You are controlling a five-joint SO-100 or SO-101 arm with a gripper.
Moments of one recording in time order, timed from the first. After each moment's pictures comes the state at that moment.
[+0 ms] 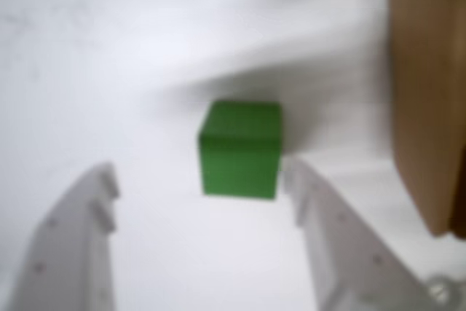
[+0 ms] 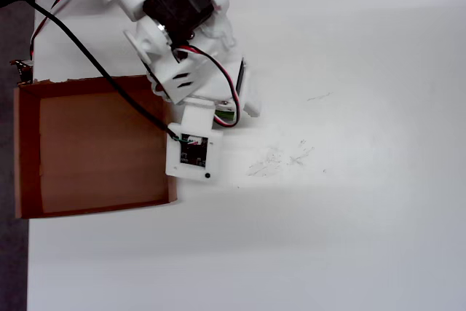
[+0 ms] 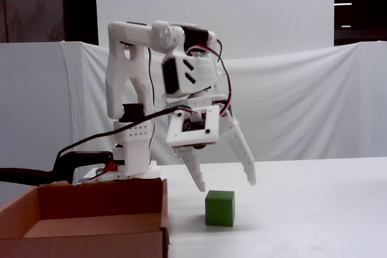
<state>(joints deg) -35.9 91.0 106.1 50.9 -8.3</state>
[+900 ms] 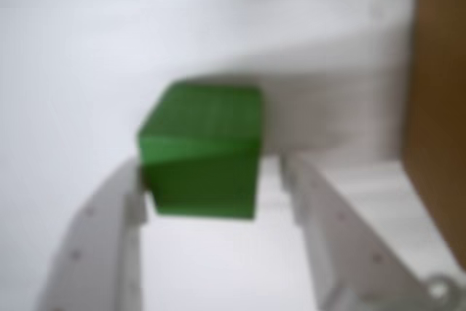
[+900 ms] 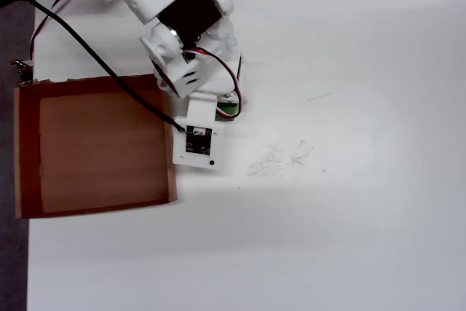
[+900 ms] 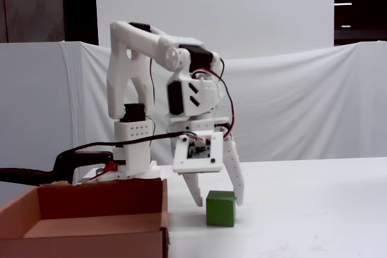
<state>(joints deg) -37.3 88.9 112.7 46.1 -8.3</state>
